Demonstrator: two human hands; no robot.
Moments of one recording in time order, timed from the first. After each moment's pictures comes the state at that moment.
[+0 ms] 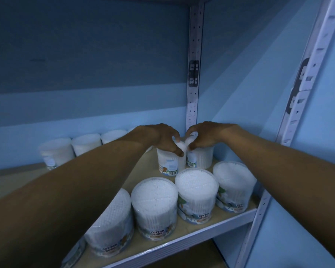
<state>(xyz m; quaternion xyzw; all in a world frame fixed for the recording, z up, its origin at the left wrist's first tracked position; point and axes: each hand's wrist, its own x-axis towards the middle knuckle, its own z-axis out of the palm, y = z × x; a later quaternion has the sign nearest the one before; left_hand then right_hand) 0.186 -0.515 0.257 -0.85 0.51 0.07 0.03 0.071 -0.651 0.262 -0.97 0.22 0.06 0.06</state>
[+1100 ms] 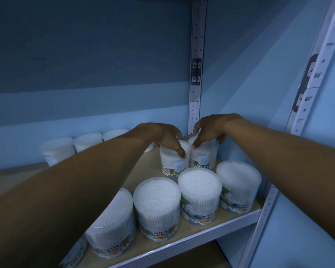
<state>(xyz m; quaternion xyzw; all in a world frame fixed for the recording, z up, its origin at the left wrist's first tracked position) 0.180 -0.519 0.263 -0.86 0.48 0.15 0.03 0.076 -0.647 0.282 -0.95 0.27 0.13 0.05</state>
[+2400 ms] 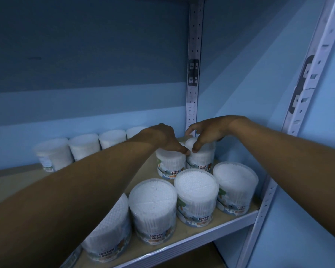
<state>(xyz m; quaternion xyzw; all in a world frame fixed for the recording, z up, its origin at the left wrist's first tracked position) 0.163 -0.519 0.260 -0.91 0.41 0.08 0.01 0.073 -0.667 0.273 -0.96 0.23 0.13 0.12</state>
